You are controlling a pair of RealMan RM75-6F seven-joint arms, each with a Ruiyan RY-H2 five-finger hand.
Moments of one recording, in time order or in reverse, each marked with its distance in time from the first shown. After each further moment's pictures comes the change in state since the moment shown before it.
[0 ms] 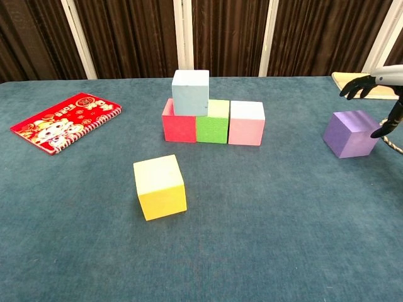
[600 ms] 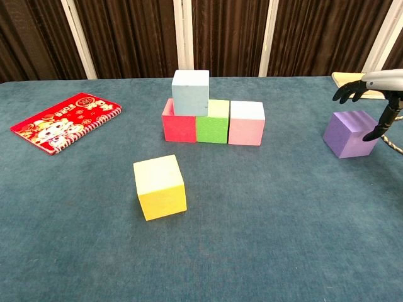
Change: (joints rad) left arm 0.002 0.003 -0.003 0.006 0.000 -0.004 -0.014; right arm 0.021 -0.044 -0.010 0.051 -0.004 -0.013 0.015
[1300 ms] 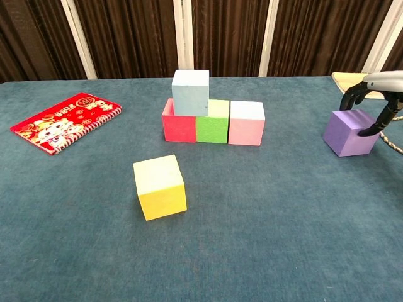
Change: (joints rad) left arm -0.002 -0.005 0.003 0.000 0.002 -0.004 0.013; right arm 0.000 -0.039 -0.001 0.068 0.005 0.010 0.029
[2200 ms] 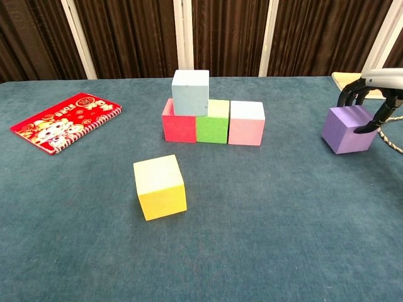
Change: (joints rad) left arm -0.005 -0.002 0.008 -0.004 0.003 -0.018 0.005; right arm -0.002 0.016 0.005 -0.028 -0.024 0.021 0.044
